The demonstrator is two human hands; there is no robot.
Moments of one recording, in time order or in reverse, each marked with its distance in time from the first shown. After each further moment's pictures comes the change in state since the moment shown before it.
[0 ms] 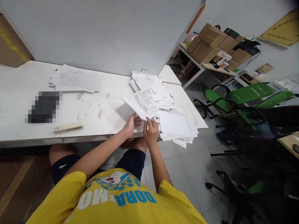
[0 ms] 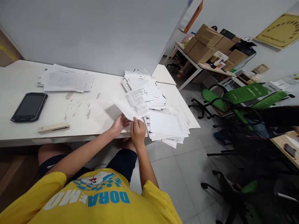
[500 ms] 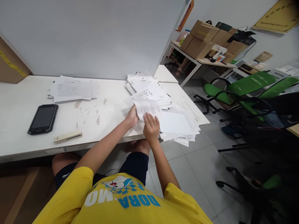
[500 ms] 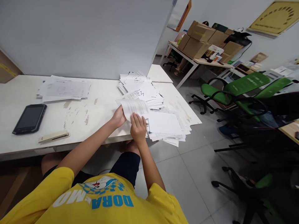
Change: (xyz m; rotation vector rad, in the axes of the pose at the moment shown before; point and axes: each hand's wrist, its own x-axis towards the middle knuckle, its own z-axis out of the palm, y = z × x) left_hand 0.040 0.030 0.034 0.214 -0.256 0.296; right_hand 0.012 0.015 0.005 0.061 -0.222 0.065
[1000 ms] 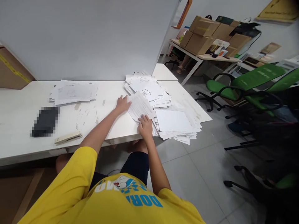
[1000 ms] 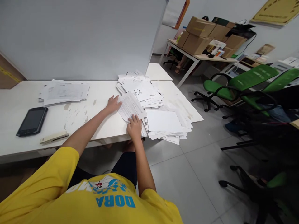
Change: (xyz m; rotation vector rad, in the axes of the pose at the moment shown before) left_hand 0.092 0.022 -0.078 1.212 0.058 0.302; right_hand -0.003 -0.003 0.032 0.168 -0.214 0.274
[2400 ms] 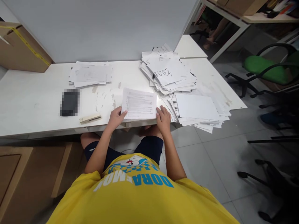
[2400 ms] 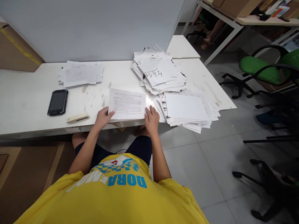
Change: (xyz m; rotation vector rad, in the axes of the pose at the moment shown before) left_hand -0.215 -0.022 -0.084 -0.102 0.088 -0.122; right_hand -0.052 0.012 0.002 -0.011 0.033 0.048
